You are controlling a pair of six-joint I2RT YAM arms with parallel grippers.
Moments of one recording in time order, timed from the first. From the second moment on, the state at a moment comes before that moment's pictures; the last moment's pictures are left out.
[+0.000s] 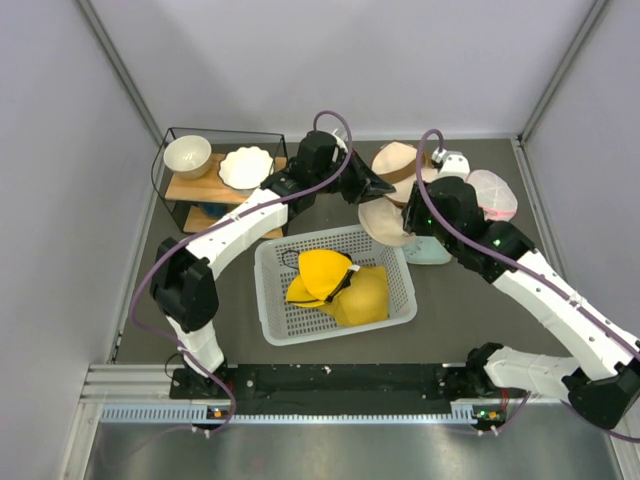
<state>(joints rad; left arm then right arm) -0.66 1.78 1.59 -0.19 0.45 -1.23 0.68 1.08 1.19 -0.64 0.40 0.49</state>
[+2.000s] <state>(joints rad) -0.56 1.91 1.89 -0.46 0.76 -0.89 0.61 0.95 1.09 -0.57 0.09 0.46</state>
